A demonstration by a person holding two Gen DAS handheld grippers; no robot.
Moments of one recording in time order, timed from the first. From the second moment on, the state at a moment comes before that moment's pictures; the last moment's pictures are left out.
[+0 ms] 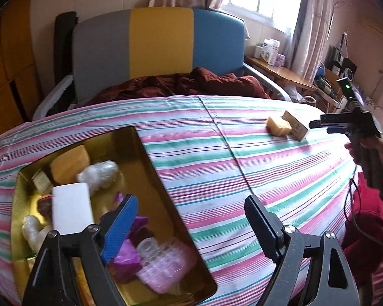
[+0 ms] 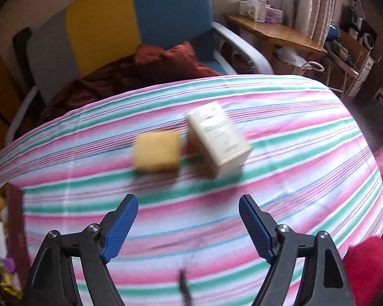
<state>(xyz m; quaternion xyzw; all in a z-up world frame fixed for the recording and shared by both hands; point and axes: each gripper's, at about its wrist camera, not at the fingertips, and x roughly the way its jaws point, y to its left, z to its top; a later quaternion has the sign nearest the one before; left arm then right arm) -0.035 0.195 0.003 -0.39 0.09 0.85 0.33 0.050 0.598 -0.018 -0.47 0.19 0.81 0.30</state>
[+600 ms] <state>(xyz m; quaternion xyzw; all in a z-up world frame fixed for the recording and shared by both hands) -0.046 0.250 -0.019 -0.43 0.11 0.82 0.36 -0.014 0.674 -0.079 -0.52 0.16 0.78 0.29</state>
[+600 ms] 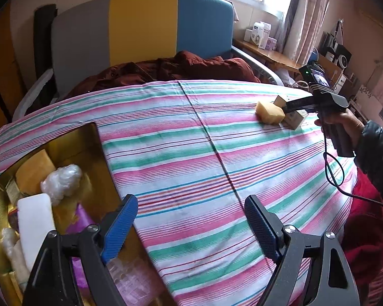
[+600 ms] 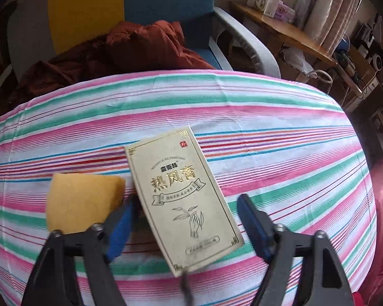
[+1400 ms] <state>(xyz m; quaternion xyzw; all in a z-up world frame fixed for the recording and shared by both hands) -0.088 0.445 -0.040 -0.49 0.13 0.75 0.43 0.064 0.649 -0.082 -0.55 0.18 0.75 0.32</state>
